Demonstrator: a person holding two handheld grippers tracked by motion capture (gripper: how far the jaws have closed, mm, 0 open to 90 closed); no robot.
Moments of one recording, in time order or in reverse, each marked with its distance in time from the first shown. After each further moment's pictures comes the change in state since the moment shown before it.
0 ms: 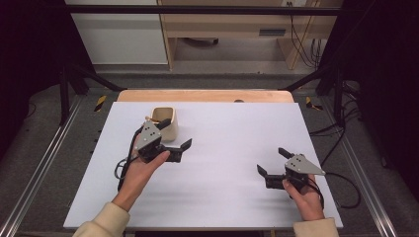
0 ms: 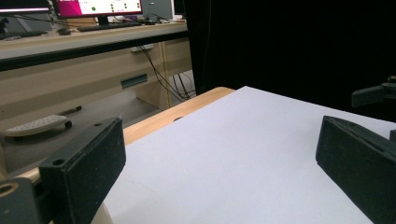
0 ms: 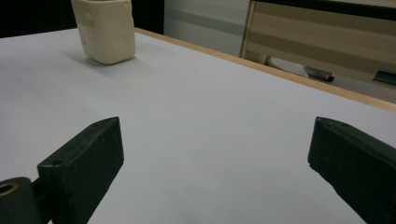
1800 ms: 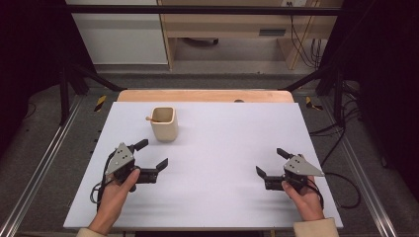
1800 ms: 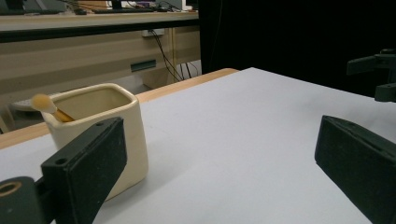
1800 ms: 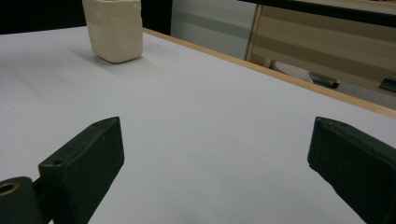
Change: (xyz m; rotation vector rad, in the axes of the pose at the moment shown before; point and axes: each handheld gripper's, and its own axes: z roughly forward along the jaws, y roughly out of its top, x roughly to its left) left arm 0.011 -0.050 -0.070 0.013 0.037 -0.054; right arm 0.003 0.000 0.000 -0.007 0.021 -0.031
